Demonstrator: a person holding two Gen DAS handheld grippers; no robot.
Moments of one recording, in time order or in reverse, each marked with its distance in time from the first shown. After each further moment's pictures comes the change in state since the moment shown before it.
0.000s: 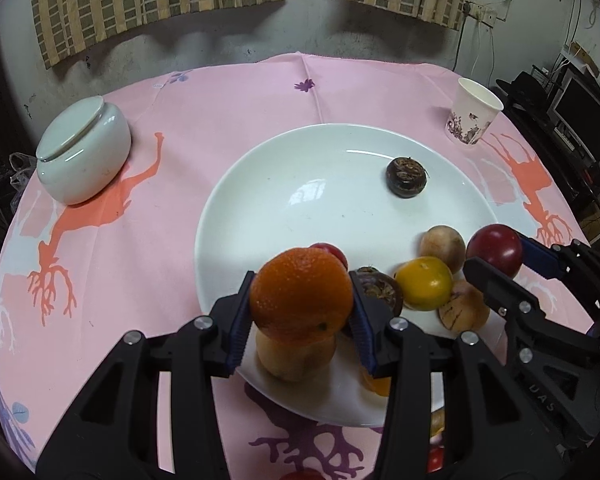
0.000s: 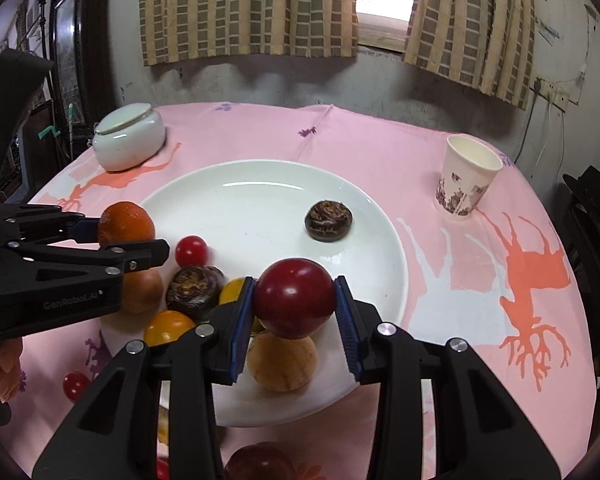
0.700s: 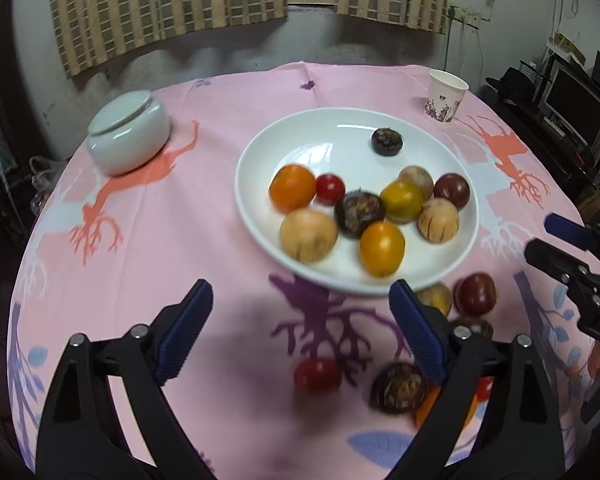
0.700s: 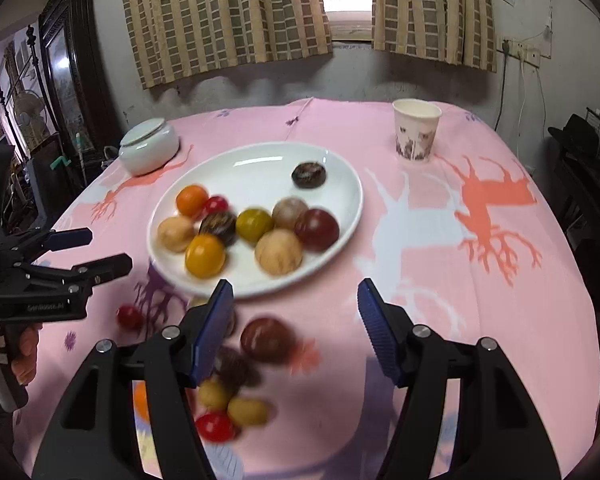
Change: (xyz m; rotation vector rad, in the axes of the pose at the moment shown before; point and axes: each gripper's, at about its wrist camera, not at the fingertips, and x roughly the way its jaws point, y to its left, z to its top) left arm -0.076 0.004 -0.082 0.017 -0.069 0.035; right arm -0.102 -0.017 -0.075 0.127 0.011 0.038
